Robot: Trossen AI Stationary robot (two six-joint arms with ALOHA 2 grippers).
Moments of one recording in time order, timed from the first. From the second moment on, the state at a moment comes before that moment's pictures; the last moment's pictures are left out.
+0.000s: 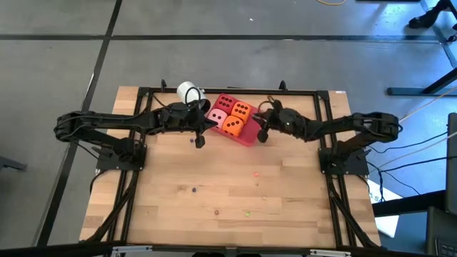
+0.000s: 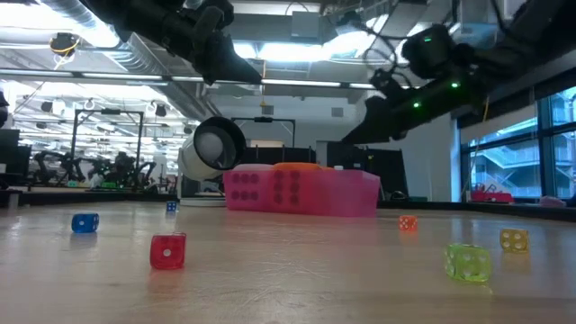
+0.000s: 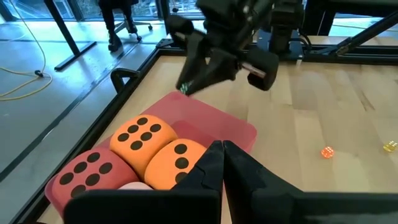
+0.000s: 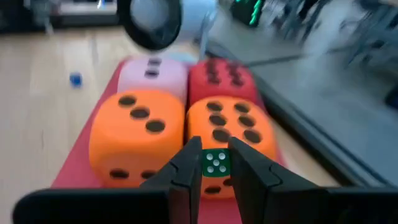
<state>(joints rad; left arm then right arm) 0.27 1.14 0.74 0.11 -0.03 0.07 -0.31 1.44 0.48 0.62 0.18 -0.06</state>
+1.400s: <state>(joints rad) 0.27 1.14 0.74 0.10 -0.03 0.12 -0.43 1.81 1.15 -0.45 0.14 0.04</state>
